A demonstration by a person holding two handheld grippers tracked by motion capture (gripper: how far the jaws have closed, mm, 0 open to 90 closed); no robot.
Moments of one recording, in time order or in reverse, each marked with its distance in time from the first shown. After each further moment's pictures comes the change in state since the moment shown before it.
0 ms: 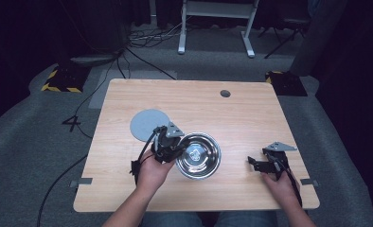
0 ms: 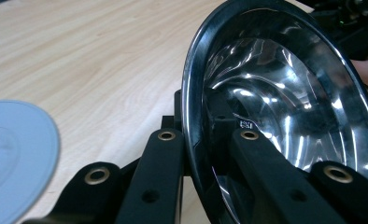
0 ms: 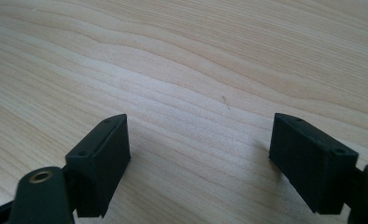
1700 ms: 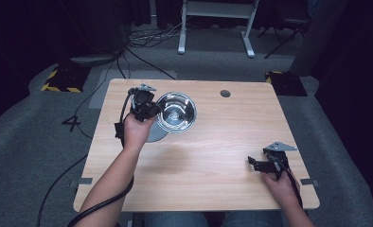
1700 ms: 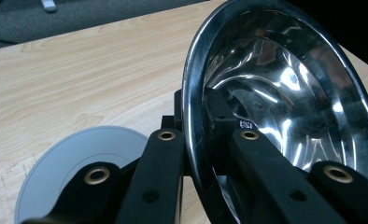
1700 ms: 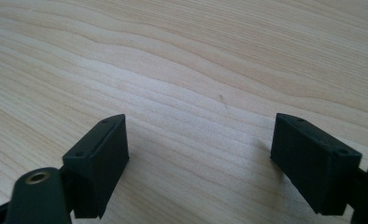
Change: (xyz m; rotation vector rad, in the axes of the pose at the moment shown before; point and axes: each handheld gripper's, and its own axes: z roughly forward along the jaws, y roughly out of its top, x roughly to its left) left arm 0.130 0.038 0.008 -0.053 0.092 -0.231; right arm 0.000 0.000 0.000 0.005 -0.007 0.016
